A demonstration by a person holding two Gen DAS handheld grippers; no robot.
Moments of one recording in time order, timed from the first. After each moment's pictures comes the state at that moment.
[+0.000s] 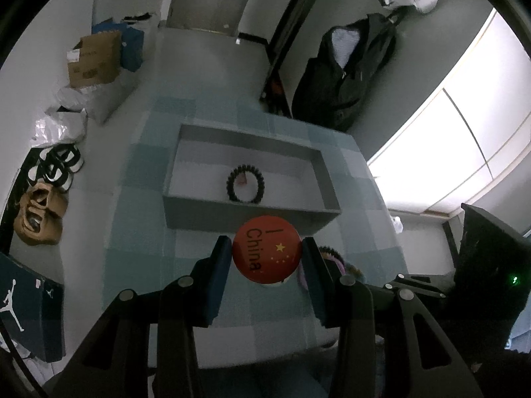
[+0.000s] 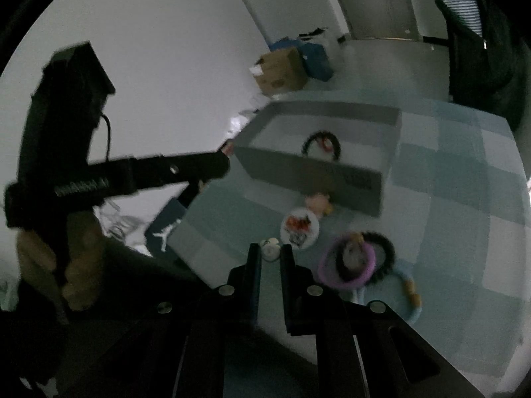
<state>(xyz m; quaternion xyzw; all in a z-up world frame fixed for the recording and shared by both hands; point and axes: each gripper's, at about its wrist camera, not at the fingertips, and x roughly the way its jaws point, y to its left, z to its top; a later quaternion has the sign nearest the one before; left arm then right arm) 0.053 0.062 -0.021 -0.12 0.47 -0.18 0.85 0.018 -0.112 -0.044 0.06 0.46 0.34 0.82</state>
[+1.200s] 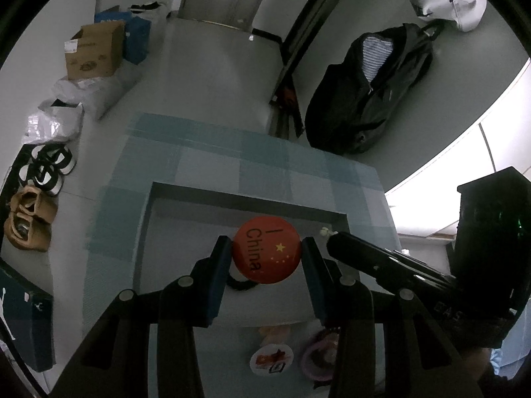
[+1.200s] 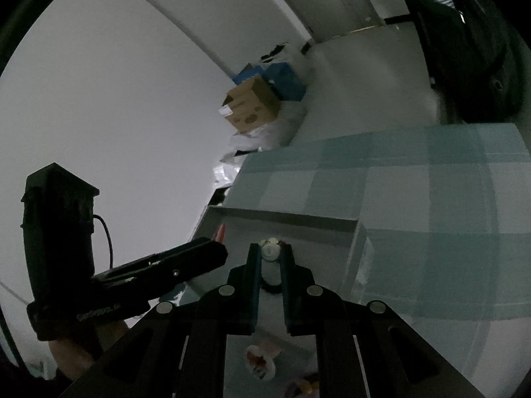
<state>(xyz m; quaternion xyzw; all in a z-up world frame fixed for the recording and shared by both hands) 0.129 0.045 -0.036 -0.14 0.49 -0.16 0.84 0.148 -0.124 -0.048 0.19 0.46 0.30 0.82</state>
